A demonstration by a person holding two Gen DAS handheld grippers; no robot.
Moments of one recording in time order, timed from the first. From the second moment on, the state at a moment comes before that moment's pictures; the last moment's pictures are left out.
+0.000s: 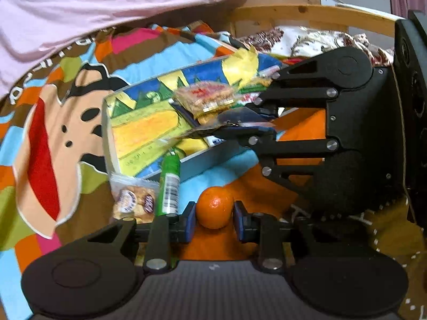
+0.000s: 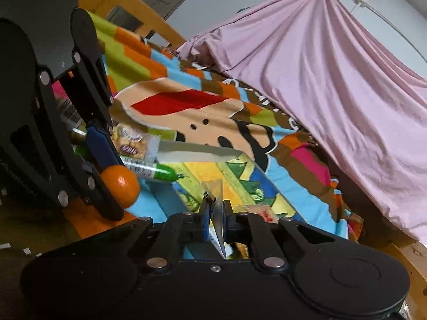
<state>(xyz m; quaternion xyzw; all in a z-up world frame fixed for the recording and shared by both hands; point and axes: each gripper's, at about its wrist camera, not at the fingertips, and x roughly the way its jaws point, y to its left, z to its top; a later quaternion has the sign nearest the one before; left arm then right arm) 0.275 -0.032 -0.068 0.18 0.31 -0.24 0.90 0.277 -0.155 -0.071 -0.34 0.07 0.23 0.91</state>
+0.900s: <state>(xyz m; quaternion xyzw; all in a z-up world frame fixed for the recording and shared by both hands) 0.383 -0.086 0.007 0.05 0.24 -0.11 0.96 0.332 -0.258 -0.015 -0.16 0.05 0.12 0.98</state>
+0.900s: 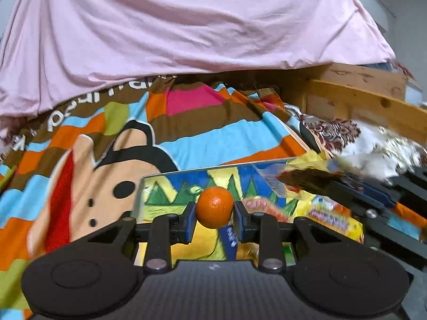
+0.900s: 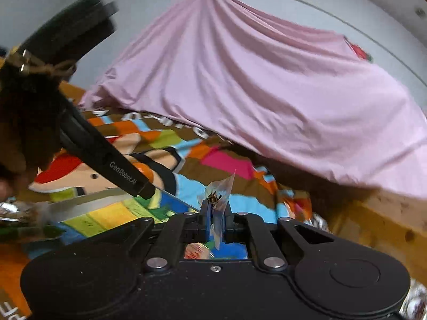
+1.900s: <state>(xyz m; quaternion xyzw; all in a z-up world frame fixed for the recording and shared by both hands) 0.428 -0.137 -0.019 -0.02 0.28 -0.10 0.95 0.360 -0.305 -0.029 -0.05 0.13 0.07 0.99</state>
